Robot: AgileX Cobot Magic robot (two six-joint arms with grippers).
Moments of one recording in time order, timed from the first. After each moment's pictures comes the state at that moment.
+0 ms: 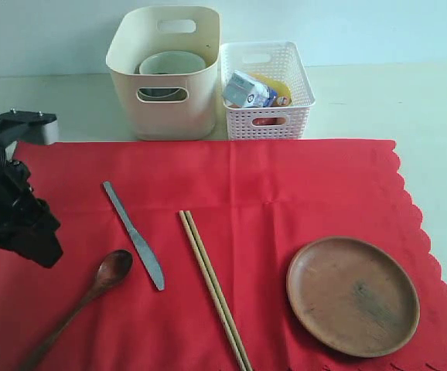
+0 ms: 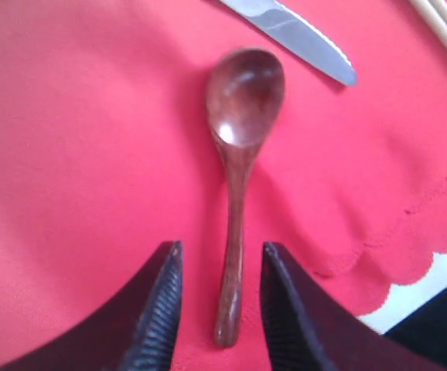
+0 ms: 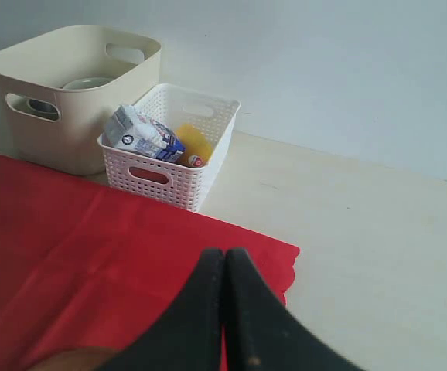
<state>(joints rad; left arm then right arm) -0.27 1.55 -0.87 -0.36 1.00 0.48 0.28 0.37 -0.37 -0.05 0.40 -0.05</state>
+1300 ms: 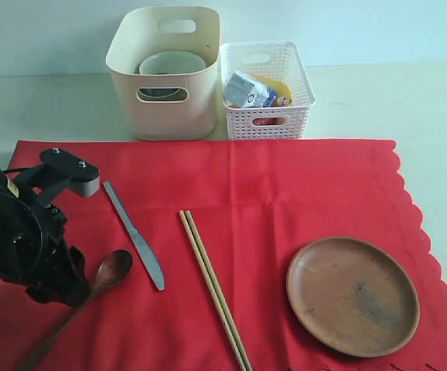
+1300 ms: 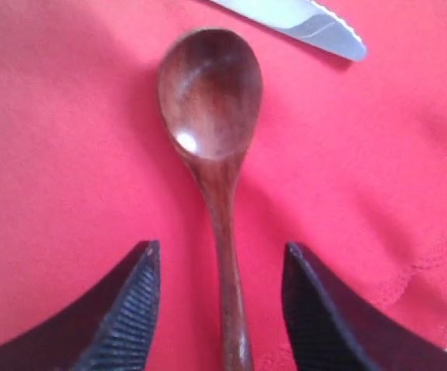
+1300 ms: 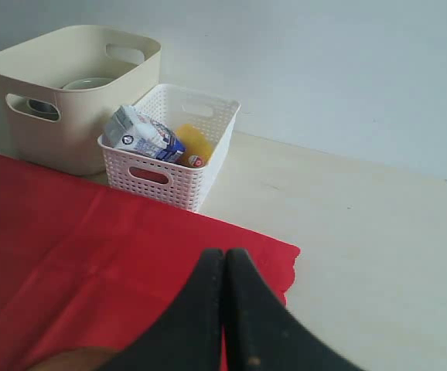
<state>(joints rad) -0.48 1.56 -0.72 -0.28 0.73 0.43 0.28 0.37 -0.37 -0.05 0.40 -0.05</state>
